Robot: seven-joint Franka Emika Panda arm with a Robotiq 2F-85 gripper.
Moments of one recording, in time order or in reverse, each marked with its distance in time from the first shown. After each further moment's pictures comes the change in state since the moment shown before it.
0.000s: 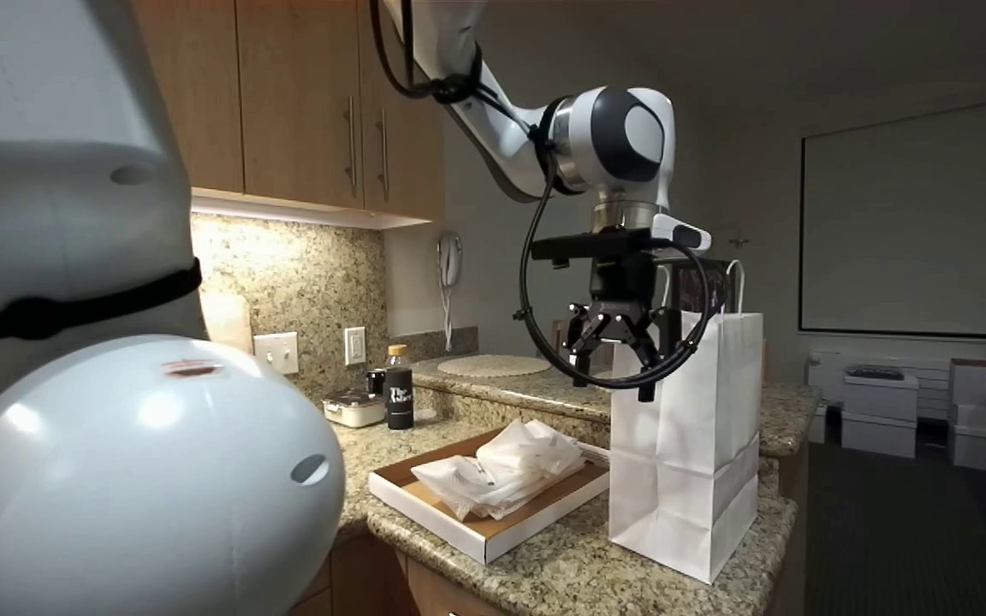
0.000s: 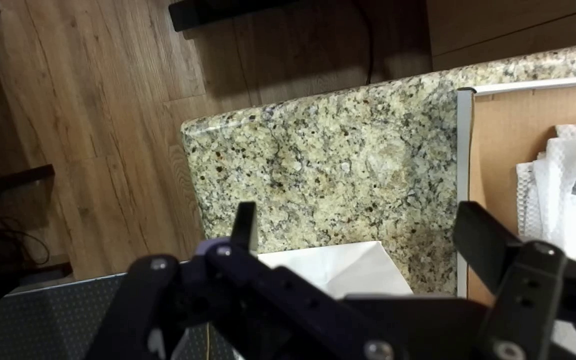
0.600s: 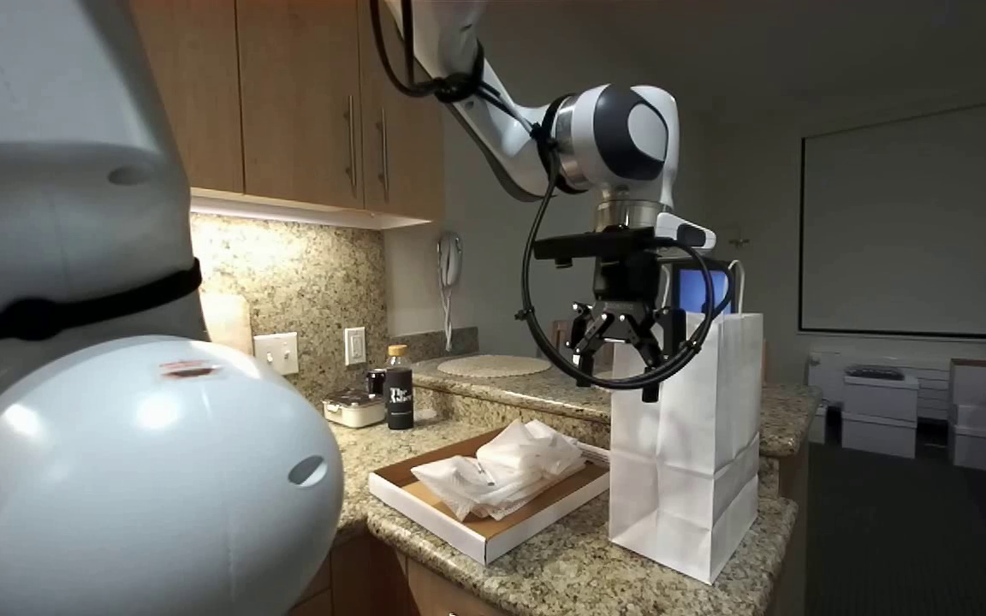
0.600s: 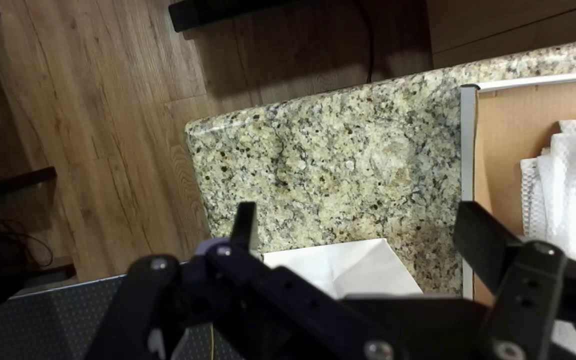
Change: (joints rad) arm -0.008 -0.003 -0.007 0.000 0.000 0.000 0.000
